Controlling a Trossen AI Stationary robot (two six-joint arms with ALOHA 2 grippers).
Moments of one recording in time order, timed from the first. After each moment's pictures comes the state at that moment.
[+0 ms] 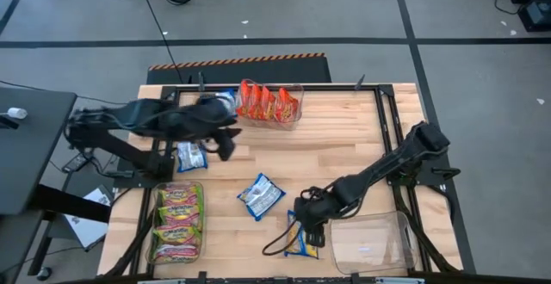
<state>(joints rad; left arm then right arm) -0.11 1.31 1.60 -1.01 -0.45 -0.54 0.48 1.79 1.30 -0.64 -0.01 0.70</state>
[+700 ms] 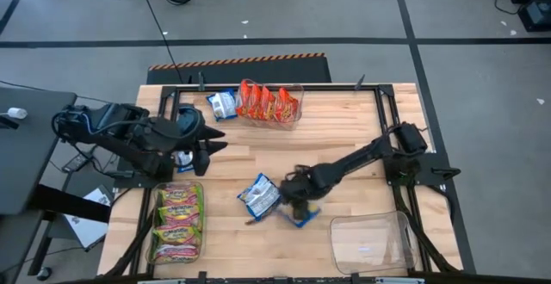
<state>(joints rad) -0.32 1.18 1.60 -1.01 -0.50 -0.62 0.30 1.96 1.31 -0.66 0.11 0.38</state>
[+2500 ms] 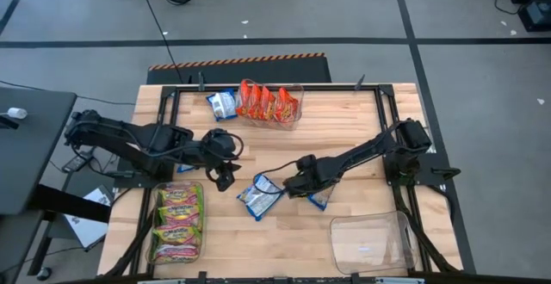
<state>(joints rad) -0.25 1.24 1.24 -0.83 -0.28 -0.62 0.25 1.91 1.30 -0.89 0.22 1.59</state>
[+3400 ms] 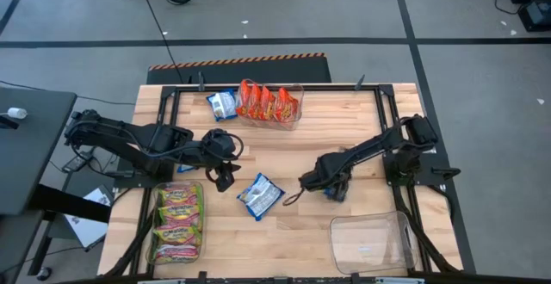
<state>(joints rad) -0.25 1.24 1.24 -0.84 -0.28 -0.62 0.23 1.84 1.17 -1.27 0.03 0.68</state>
